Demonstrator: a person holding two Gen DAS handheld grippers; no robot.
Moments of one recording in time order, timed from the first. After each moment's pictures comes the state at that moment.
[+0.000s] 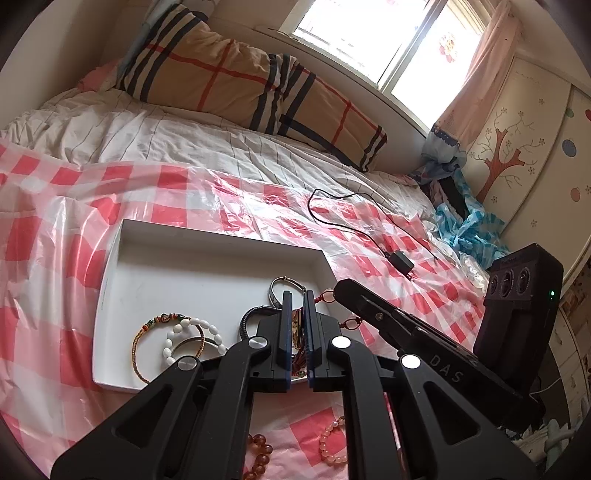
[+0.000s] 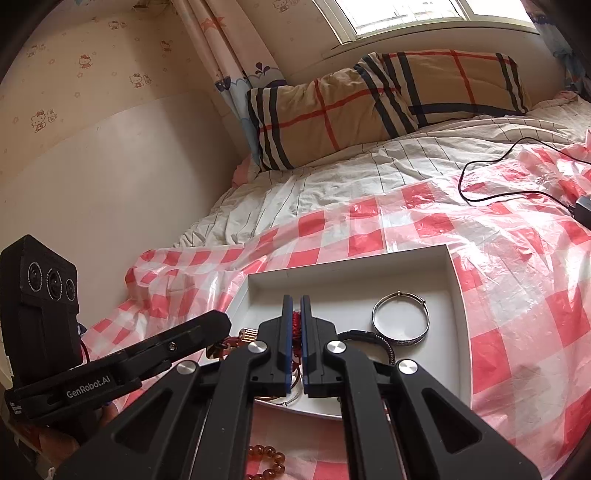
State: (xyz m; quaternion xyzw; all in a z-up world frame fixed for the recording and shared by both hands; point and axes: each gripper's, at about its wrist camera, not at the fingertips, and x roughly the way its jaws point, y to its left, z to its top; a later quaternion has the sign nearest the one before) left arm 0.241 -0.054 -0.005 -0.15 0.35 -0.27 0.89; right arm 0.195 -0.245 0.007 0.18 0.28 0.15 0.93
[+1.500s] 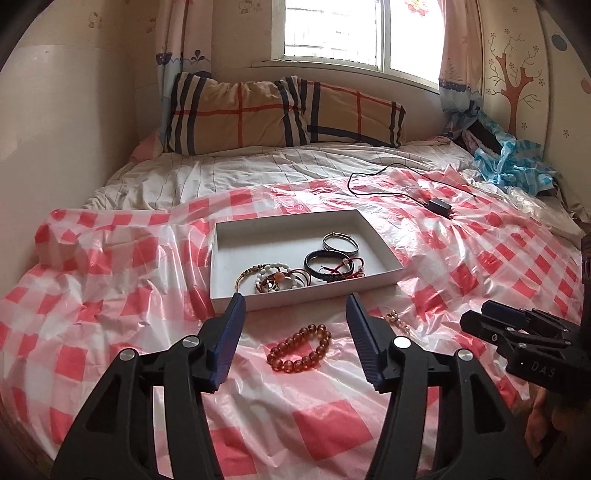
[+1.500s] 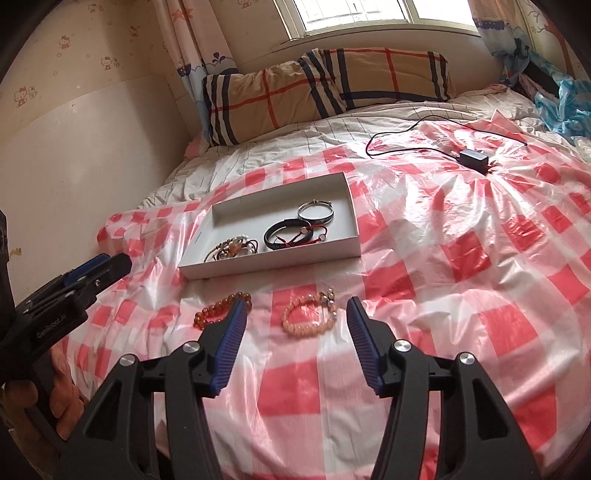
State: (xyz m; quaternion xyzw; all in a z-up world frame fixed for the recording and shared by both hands) left arm 0.070 -0.026 0.035 0.04 0.31 -0.16 0.94; right arm 0.004 -0.253 0.011 0.15 0.34 0.02 0.93
